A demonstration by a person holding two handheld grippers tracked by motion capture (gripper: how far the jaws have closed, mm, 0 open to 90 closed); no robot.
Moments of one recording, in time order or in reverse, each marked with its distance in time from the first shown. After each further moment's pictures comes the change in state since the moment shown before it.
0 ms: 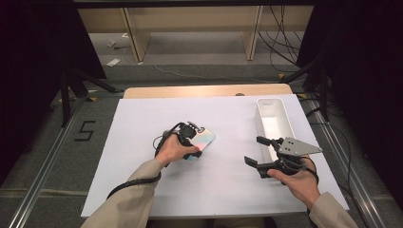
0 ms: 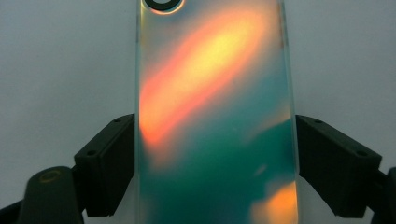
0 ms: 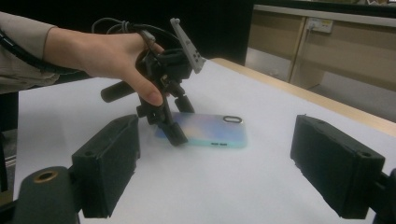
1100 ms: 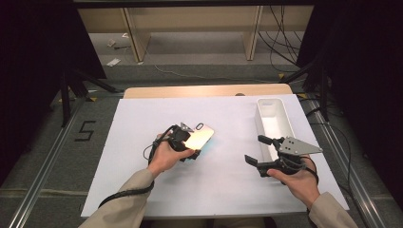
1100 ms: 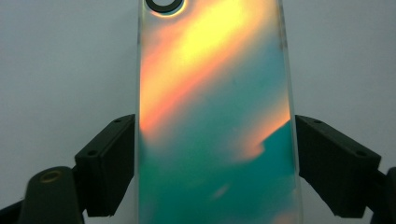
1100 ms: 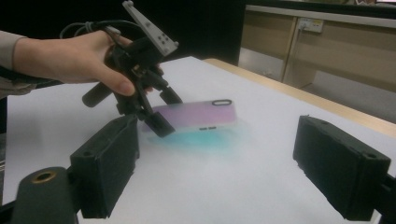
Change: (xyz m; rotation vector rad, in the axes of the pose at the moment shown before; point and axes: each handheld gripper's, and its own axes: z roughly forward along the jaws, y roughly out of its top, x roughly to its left) left arm -0.001 -0.026 -0.025 -0.221 -0.007 0.007; right arm 0.000 0.000 0.000 -0.003 -0.031 0.012
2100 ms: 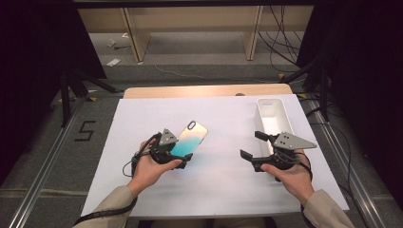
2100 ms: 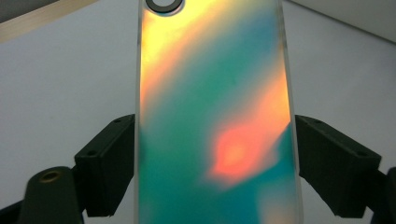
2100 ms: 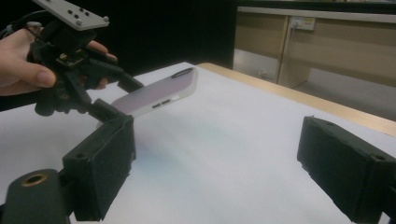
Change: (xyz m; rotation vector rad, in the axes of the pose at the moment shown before) left arm -0.010 -0.036 -0.060 -0.240 -0.015 0.032; right arm 0.000 0.008 0.015 -0.010 -0.027 0.047
